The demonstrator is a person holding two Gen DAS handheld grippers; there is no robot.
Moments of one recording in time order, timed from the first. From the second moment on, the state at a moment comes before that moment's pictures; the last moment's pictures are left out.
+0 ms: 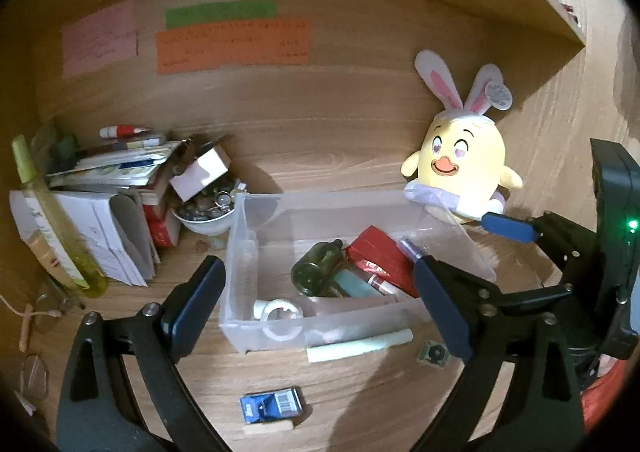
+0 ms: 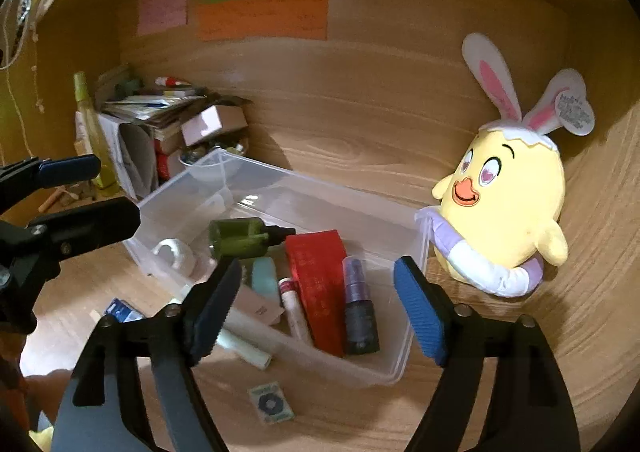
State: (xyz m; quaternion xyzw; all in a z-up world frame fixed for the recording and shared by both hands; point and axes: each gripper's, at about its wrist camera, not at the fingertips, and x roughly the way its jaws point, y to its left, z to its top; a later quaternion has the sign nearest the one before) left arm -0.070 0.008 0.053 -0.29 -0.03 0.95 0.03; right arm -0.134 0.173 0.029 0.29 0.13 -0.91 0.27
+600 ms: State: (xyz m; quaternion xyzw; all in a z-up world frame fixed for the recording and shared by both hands) left arm -0.039 -0.021 0.017 -0.34 -0.03 0.94 0.00; right arm -0.092 0.184 0.010 0.32 0.13 -0.90 0.28
